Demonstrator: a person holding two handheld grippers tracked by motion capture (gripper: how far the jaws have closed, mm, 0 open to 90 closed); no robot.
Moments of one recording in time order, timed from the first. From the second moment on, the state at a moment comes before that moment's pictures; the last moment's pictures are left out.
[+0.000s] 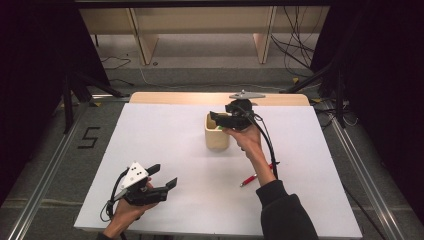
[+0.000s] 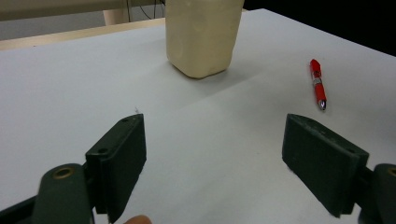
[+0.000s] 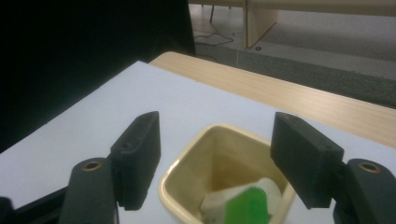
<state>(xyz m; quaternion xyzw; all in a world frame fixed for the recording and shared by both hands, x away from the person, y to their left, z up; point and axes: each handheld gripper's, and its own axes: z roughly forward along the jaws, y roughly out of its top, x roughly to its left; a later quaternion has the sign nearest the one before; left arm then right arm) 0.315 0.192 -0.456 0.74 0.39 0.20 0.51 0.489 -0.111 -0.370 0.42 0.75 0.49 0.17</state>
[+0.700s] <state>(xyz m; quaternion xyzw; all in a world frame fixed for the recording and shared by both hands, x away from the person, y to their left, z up) 0.315 0.191 -0.457 0.74 0.39 0.21 0.51 0.440 -0.188 -0.369 0.31 0.86 0.38 0.14</state>
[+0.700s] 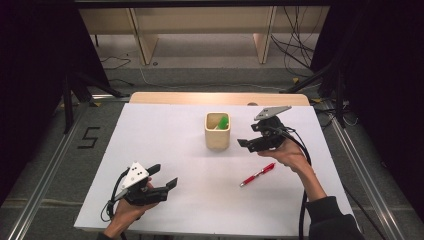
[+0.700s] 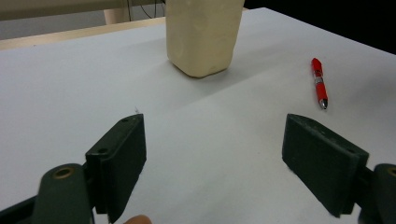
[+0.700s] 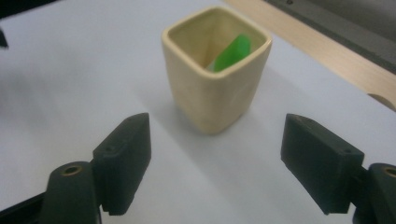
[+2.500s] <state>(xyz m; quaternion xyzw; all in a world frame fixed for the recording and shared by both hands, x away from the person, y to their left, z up) 0.315 0.191 -0.456 0.74 0.39 0.21 0.51 0.430 -0.189 -0.451 0.16 0.98 0.12 0.07</state>
